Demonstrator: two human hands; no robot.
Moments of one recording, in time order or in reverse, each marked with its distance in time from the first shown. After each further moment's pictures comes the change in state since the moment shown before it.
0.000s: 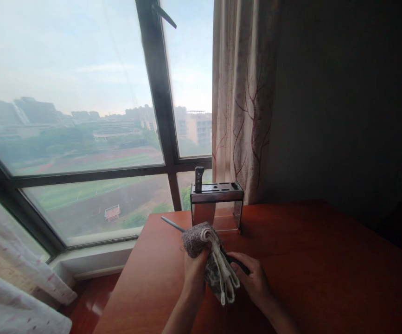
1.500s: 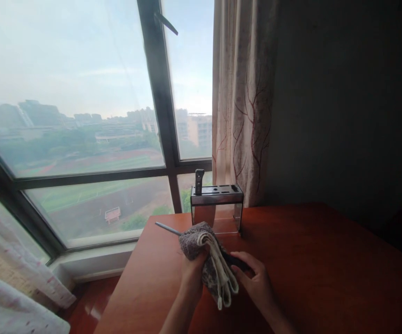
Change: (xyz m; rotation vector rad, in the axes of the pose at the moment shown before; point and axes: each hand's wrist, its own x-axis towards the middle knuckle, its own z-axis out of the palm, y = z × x) left_hand -0.003 0.013 0.002 -0.018 -0.015 -0.002; right_hand 0.000 0.002 -0.002 -0.004 0.139 -0.070
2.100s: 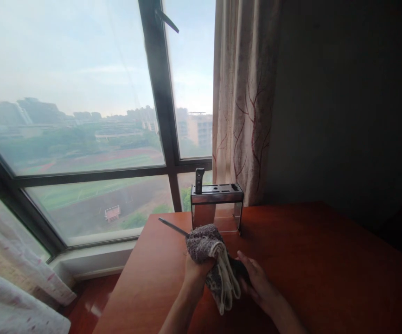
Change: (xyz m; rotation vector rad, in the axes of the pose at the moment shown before) left_hand 0.016 -0.021 -0.007 0.278 0.096 0.122; right_hand 0.000 0.003 0.009 0.491 -0.111 0.765
